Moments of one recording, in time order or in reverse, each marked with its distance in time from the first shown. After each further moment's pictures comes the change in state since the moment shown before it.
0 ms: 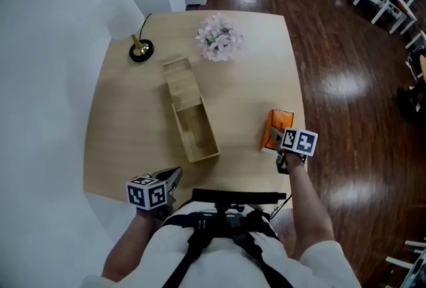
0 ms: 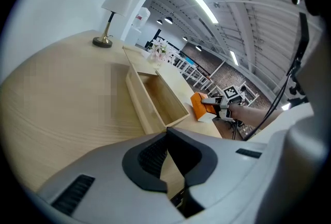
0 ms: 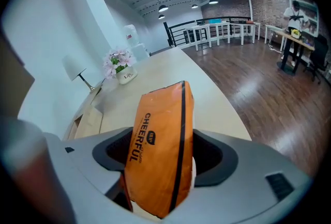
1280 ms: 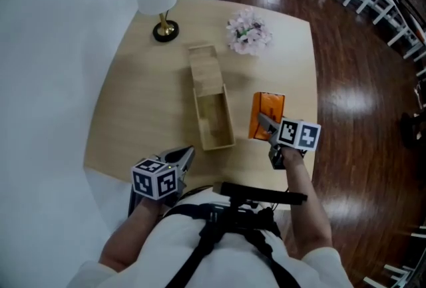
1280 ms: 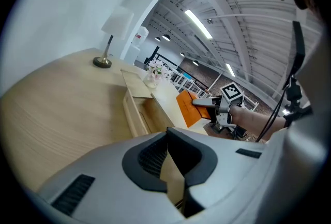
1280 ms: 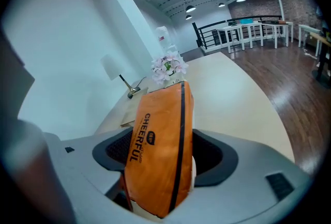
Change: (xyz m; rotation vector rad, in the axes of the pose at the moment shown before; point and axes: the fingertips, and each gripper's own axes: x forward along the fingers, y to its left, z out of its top) left arm -0.027 -0.023 0.049 0.014 -0.185 -0.008; right arm -0.029 0.166 0.029 -0.165 -0.009 0.281
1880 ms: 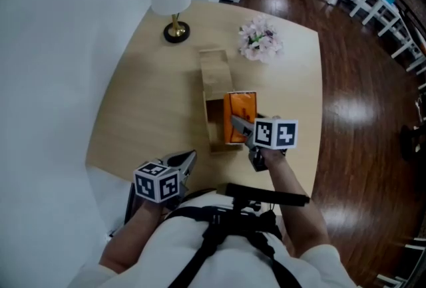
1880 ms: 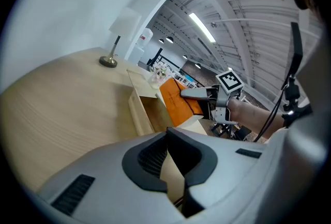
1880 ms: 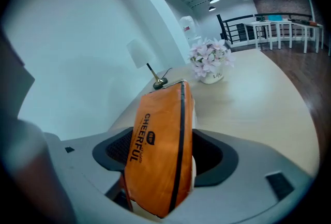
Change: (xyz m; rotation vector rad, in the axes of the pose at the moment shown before) left arm -0.012 0.015 -0.005 -0.042 -0.025 0.005; right arm 0.046 0.117 -0.009 -0.153 0.088 0.171
